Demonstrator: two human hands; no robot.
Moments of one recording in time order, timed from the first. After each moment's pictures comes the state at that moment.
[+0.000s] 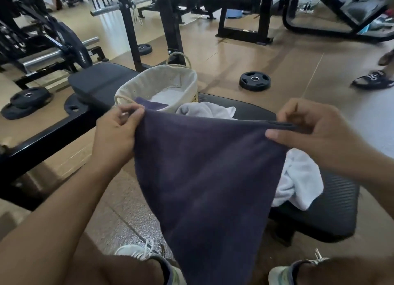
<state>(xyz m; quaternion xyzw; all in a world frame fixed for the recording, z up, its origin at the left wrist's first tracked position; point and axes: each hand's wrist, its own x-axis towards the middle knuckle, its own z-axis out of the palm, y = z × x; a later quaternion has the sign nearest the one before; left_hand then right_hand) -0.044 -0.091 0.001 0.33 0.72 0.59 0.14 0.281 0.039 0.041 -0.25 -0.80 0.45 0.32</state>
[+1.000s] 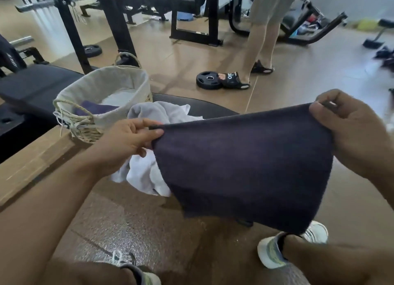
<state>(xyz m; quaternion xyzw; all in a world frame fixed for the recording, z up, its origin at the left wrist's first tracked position) 0.024 -0.053 0.006 0.47 0.63 0.42 0.45 0.399 0.034 0.042 -0.44 -0.63 0.46 0.45</state>
